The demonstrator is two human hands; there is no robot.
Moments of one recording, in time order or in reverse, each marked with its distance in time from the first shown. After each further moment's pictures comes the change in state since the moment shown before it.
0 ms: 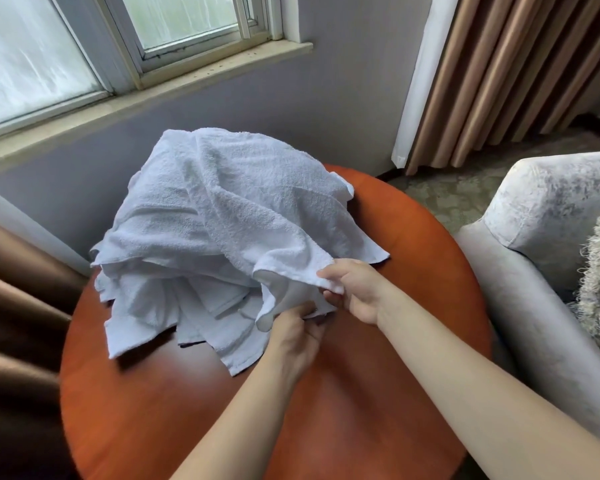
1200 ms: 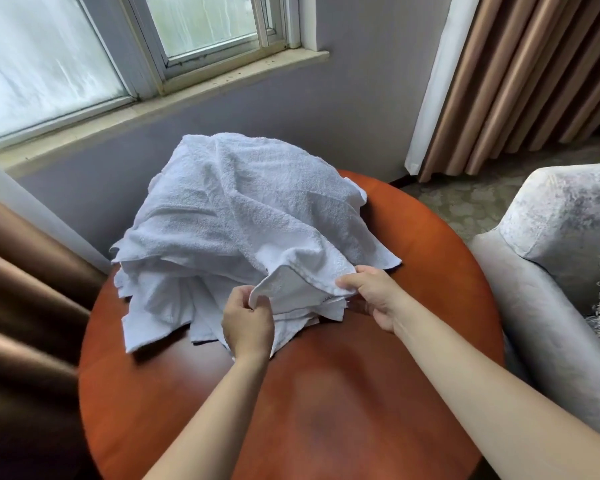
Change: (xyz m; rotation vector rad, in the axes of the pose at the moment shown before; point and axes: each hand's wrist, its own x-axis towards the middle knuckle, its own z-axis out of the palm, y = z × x) left_hand -0.010 0.048 -0.035 0.998 0.586 0.679; right_hand 0.007 0.008 -0.013 -0.254 0.128 -0.049
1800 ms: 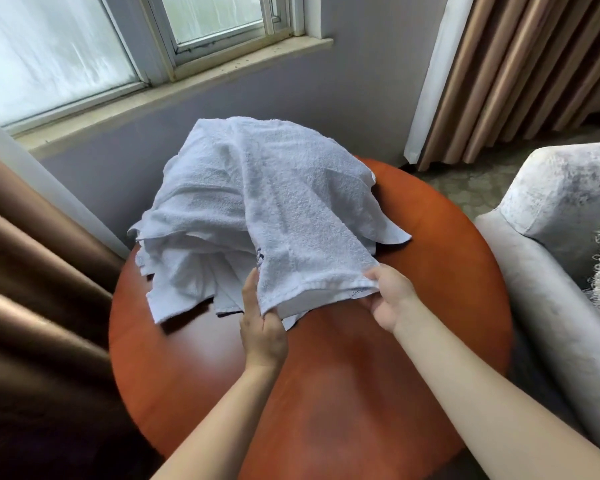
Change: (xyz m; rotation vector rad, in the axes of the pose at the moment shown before) left_hand -0.026 -0.044 -0.055 -0.118 -0.186 0.215; right_hand -0.032 0.042 0.041 0.556 0.238 0.045
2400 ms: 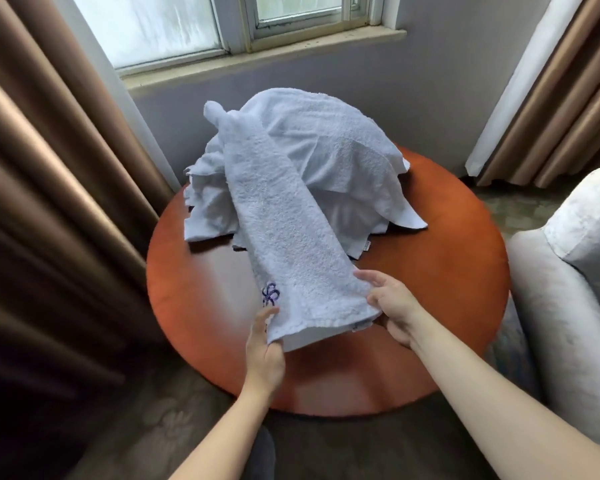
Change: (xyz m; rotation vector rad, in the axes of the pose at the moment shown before) left_hand -0.166 -0.031 0.015 -0.006 0.125 -0.120; right_hand -0.059 0.015 -0.095 -0.581 -0.396 -0.004
